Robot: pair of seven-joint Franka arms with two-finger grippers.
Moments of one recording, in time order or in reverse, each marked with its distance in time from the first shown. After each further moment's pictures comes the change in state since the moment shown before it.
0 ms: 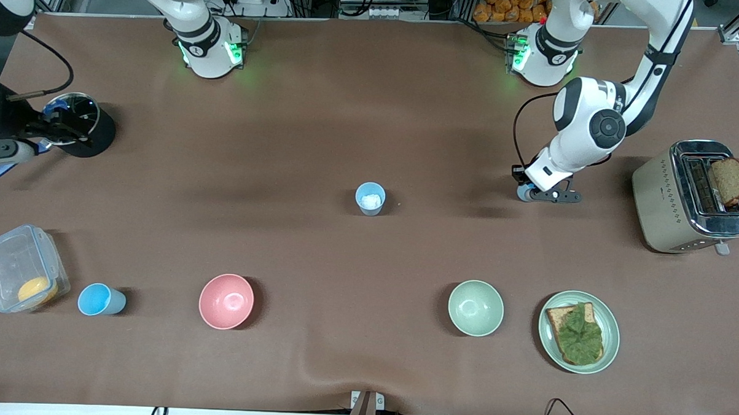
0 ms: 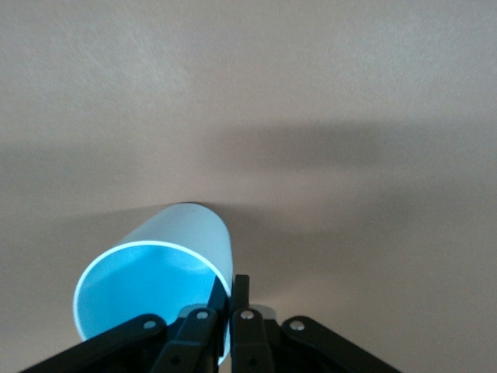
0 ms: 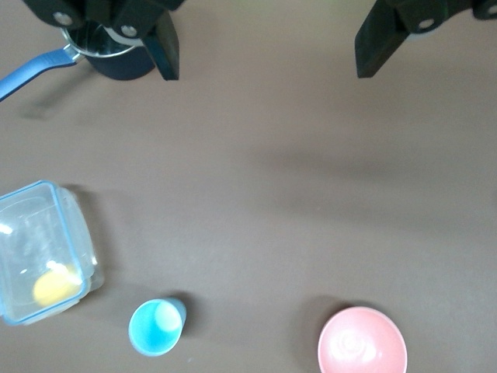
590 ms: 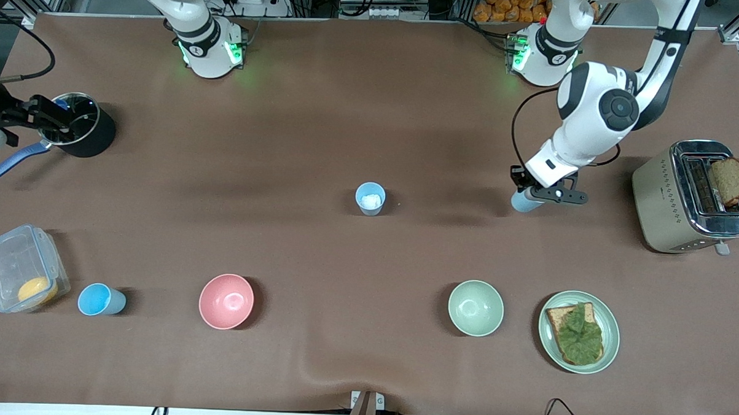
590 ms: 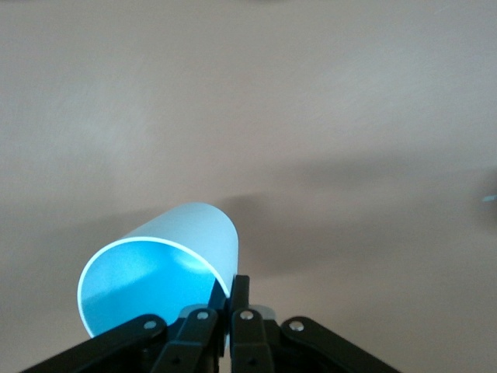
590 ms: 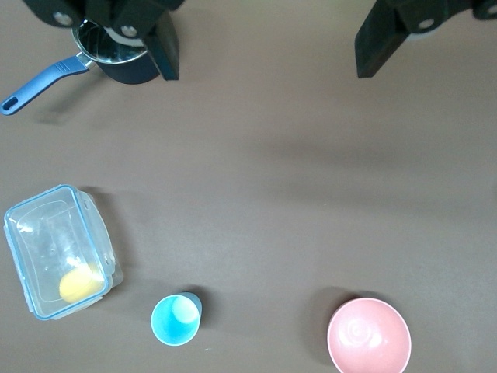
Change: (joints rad) left arm -0.069 -0.083 -0.015 0.164 -0.002 -0.104 0.000; right arm -0.023 -0.029 0.001 0.017 -0.004 -0.023 -0.001
